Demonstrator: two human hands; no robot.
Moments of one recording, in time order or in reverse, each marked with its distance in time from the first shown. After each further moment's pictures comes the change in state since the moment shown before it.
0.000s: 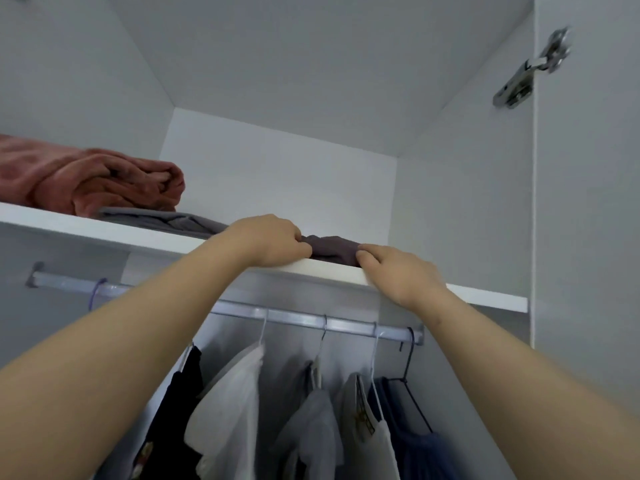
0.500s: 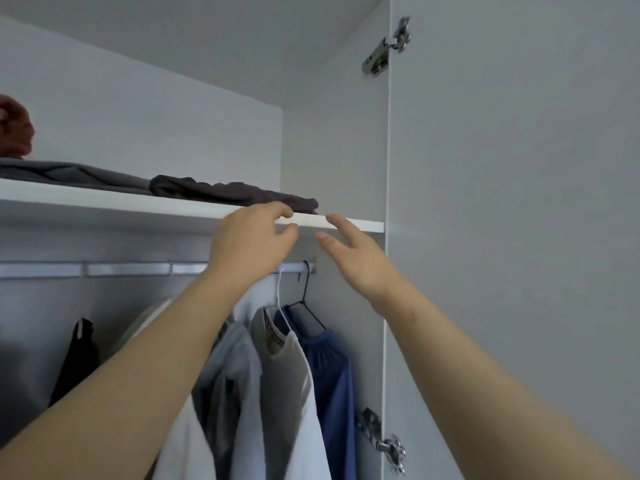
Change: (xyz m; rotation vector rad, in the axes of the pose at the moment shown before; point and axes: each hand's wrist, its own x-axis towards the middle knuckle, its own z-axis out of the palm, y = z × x) left_hand -0.080 0.072 0.044 -0.621 0.412 0.269; right_hand -0.141 -0.017 -0.024 0.598 0.161 0.250
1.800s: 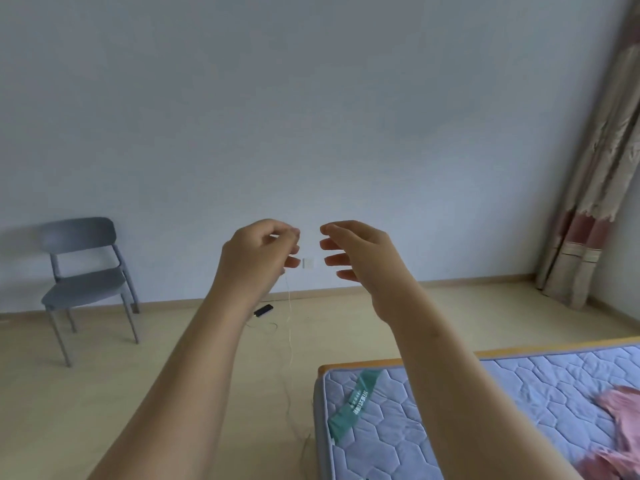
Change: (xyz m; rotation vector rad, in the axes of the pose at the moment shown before) left_hand -0.308 0.626 0.140 -1.432 -1.069 -0.067; right_hand -0.506 0.017 -0.478 -0.279 0.930 0.751
